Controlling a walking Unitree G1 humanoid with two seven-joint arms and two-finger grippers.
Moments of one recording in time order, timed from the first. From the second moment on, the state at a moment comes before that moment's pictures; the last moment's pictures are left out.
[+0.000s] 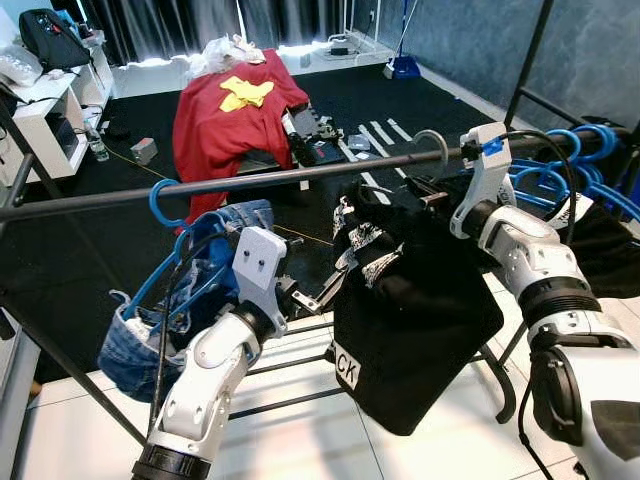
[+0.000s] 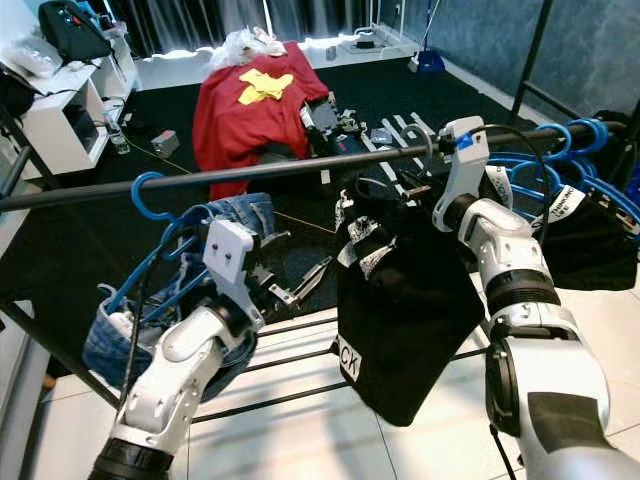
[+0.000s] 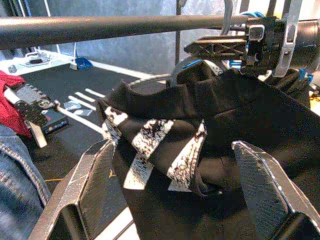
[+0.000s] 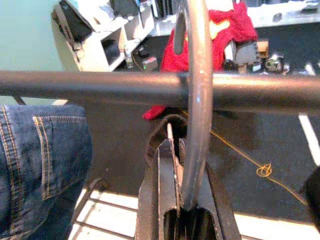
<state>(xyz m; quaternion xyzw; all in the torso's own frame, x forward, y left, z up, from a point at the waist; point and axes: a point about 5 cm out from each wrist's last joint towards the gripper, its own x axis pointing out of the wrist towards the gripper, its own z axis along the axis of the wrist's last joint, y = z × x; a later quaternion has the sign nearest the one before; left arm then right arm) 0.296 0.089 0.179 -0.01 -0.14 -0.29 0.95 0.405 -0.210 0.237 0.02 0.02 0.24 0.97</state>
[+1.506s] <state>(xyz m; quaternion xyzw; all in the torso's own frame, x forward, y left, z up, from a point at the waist) 0.283 0.087 0.190 -0.03 -0.16 -0.35 0.92 0.413 -0.218 0.261 -0.04 -0.01 0.18 0.98</state>
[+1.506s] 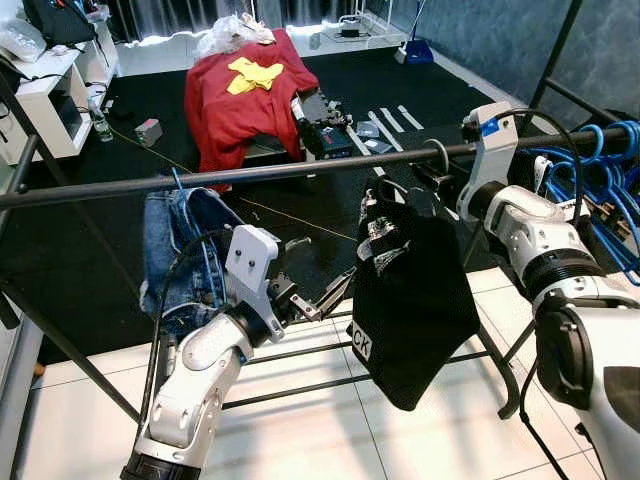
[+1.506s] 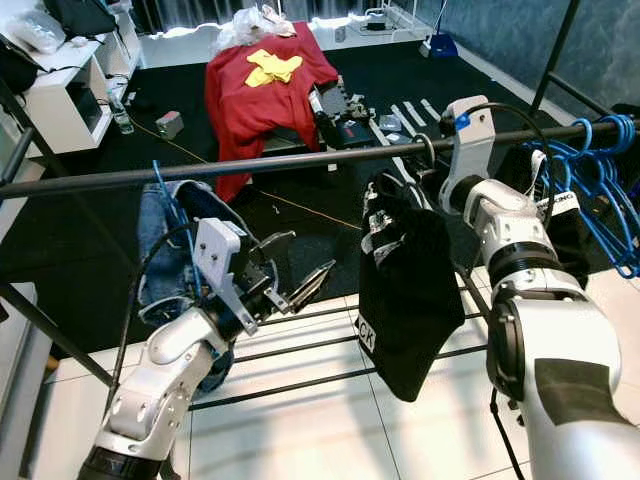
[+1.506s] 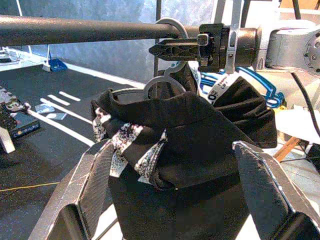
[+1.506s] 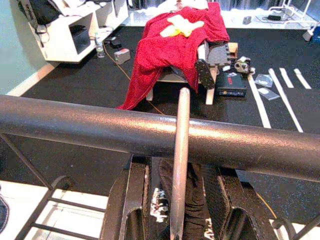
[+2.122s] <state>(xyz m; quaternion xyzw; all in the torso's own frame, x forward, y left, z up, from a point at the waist) 0.285 0.096 0.184 -0.08 -0.14 -0.31 0.94 0.389 -0.223 0.234 -0.11 -0.18 0.06 0.98</state>
